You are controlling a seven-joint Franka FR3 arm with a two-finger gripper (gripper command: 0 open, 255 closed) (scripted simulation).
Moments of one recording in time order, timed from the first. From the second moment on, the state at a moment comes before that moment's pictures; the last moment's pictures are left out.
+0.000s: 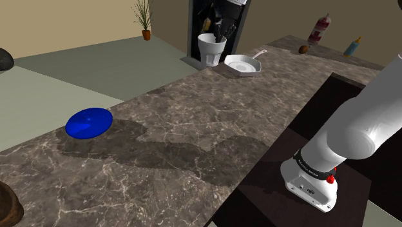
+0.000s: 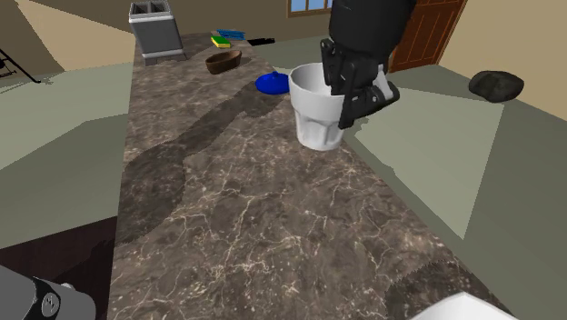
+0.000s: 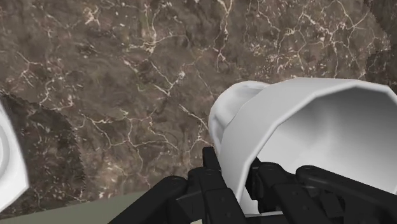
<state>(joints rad) 0.03 -0.04 -0.12 -1.89 0.19 1.92 -0.15</state>
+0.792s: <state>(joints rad) 0.16 0.17 0.00 -1.64 0.17 1.92 0.11</state>
